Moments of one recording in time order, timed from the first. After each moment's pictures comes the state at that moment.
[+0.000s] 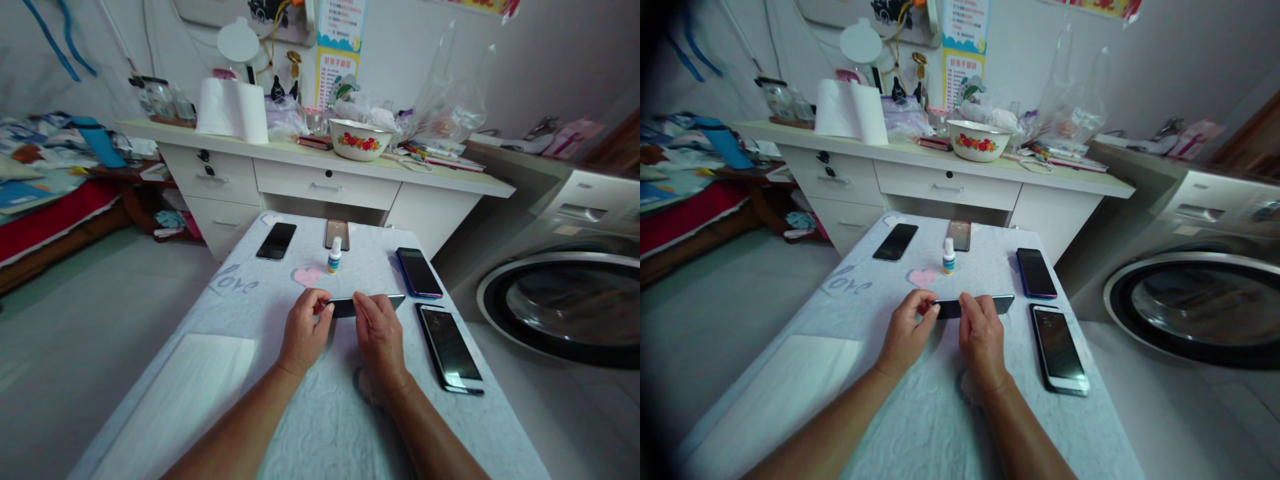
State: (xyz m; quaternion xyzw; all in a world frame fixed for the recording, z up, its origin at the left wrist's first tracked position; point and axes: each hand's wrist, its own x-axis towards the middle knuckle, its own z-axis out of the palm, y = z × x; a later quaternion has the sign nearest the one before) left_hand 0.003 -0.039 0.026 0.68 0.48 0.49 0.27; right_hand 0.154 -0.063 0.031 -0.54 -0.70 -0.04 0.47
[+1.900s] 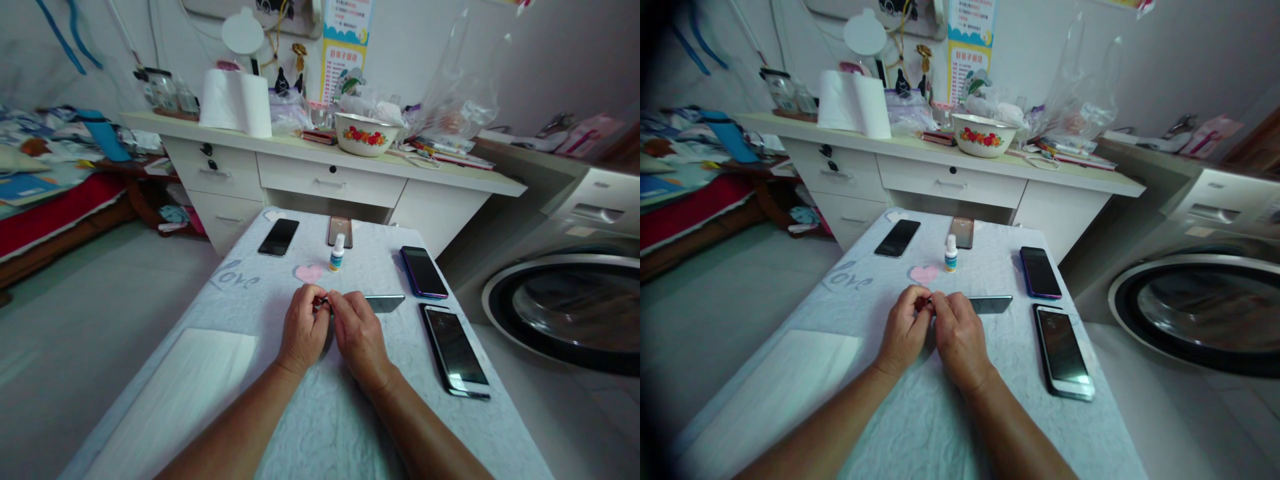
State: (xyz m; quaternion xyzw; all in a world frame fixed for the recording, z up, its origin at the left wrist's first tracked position) left_hand 0.002 -0.039 0.026 0.66 0.50 0.50 0.24; right_hand 0.128 -0.059 0.033 -0.49 -0.78 0.00 0.40
